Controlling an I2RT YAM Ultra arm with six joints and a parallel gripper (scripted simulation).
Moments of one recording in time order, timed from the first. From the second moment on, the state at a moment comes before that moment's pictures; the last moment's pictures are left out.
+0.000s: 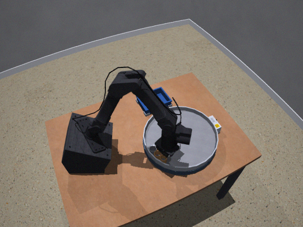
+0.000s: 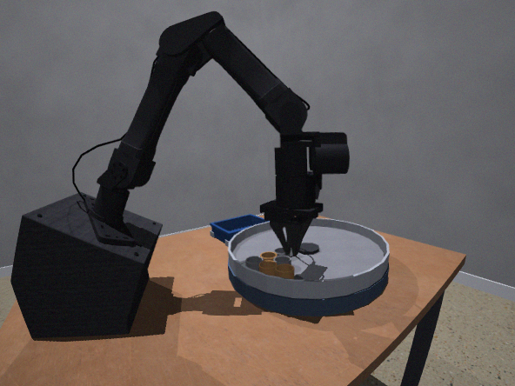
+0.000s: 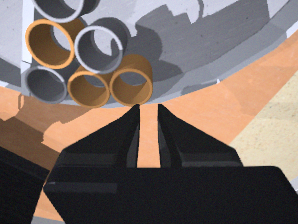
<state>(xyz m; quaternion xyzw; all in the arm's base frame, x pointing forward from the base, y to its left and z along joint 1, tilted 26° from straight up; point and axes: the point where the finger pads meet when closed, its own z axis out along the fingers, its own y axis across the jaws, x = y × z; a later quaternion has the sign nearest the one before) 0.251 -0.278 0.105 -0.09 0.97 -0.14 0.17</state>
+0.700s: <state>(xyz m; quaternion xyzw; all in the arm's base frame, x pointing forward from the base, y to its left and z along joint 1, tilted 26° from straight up) 0.251 -0.278 0.105 -0.09 0.97 -0.14 0.17</state>
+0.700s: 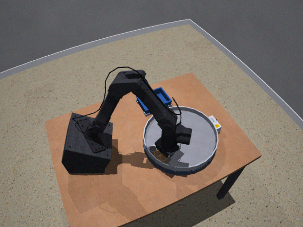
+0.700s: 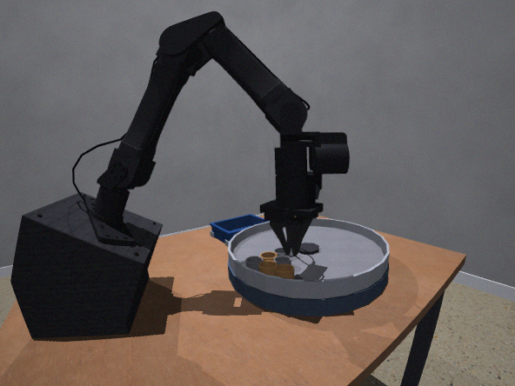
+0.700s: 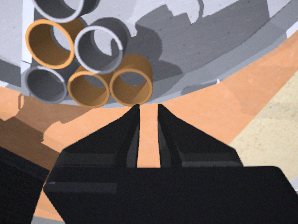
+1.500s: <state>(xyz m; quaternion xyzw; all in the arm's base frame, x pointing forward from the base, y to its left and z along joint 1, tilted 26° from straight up) 0.251 -0.277 0.103 -0.09 0.97 -0.14 0.17</state>
